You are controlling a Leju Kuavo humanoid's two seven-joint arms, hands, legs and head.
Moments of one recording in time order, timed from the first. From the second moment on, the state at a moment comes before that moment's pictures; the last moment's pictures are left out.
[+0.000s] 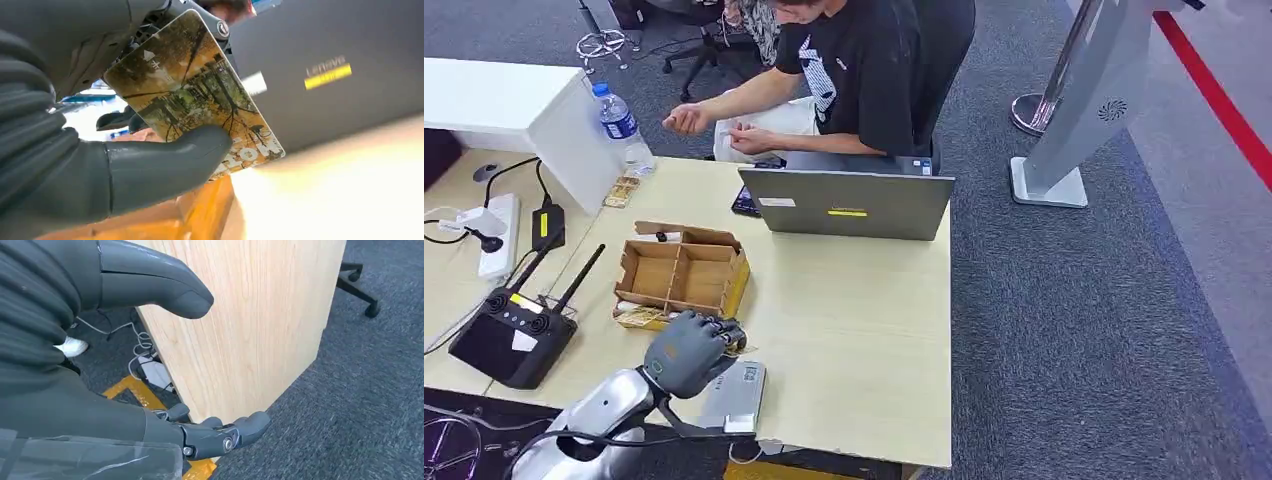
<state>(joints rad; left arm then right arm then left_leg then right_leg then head) -0.08 0.38 -0.47 -1.45 -1.15 0.21 -0.31 -0.14 0.06 -0.74 -0.26 -0.45 0.37 -0.21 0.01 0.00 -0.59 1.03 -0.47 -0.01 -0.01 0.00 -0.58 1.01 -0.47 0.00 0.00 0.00</state>
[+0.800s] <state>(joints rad) -0.08 0.43 -0.48 -1.46 -1.12 0.15 -0.32 -0.14 0.06 -0.76 -0.26 -0.45 0.37 -0.21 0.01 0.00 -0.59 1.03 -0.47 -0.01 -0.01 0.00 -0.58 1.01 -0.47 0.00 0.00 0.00</state>
